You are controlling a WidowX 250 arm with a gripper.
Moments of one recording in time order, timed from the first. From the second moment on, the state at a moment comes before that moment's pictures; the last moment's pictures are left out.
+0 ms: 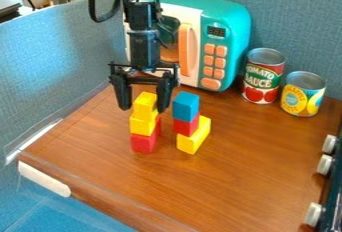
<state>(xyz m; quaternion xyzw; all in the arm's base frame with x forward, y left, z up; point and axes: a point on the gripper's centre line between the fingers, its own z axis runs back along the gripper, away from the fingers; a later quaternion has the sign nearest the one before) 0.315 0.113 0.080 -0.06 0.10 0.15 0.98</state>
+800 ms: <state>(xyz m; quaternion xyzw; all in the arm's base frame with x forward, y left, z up) 0.306 0.084 0.146 -0.01 0.00 0.07 1.00</state>
